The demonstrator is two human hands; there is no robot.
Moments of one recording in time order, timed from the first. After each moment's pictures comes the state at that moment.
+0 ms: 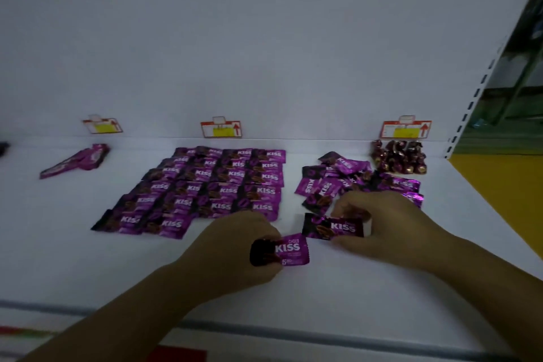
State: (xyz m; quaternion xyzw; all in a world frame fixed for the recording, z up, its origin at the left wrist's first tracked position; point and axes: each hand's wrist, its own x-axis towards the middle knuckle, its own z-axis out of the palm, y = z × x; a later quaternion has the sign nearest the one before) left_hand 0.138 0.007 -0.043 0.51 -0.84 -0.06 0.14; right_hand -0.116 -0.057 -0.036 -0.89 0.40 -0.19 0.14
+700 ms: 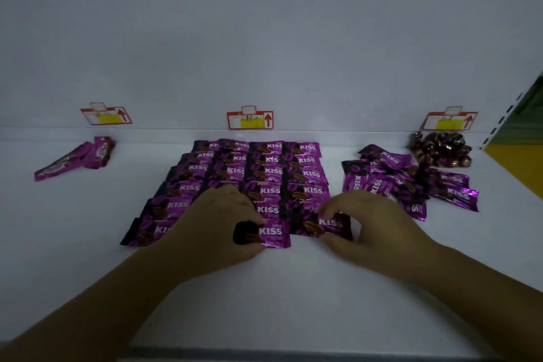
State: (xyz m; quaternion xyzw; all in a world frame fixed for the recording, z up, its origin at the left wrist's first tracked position) left_hand 0.258 -0.031 -0.054 0.50 -0.85 -0.03 0.13; right_hand -0.008 -0.055 -0.059 -0.89 0.36 -0.28 0.07
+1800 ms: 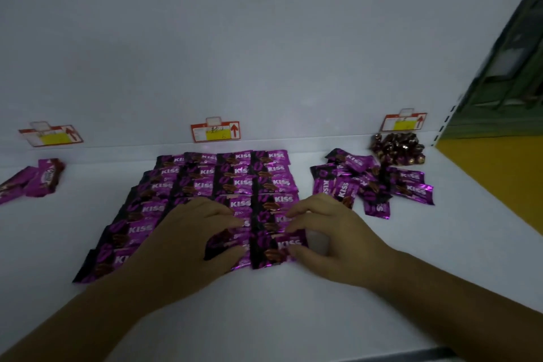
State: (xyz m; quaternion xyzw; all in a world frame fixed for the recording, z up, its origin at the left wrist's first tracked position) left_hand 0.256 -0.037 -0.053 0.49 -0.85 -0.03 0.18; right_hand -0.001 -0.055 -0.071 -0.88 0.33 -0.33 0.08
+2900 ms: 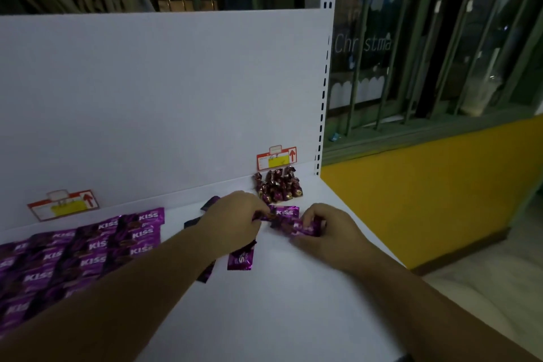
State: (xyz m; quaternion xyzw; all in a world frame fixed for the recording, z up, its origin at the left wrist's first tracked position) left_hand -0.015 -0.151 -0.026 0.43 -0.89 -0.04 0.11; right_hand -0.211 -0.095 -0.079 -0.65 0.62 -0.39 0.21
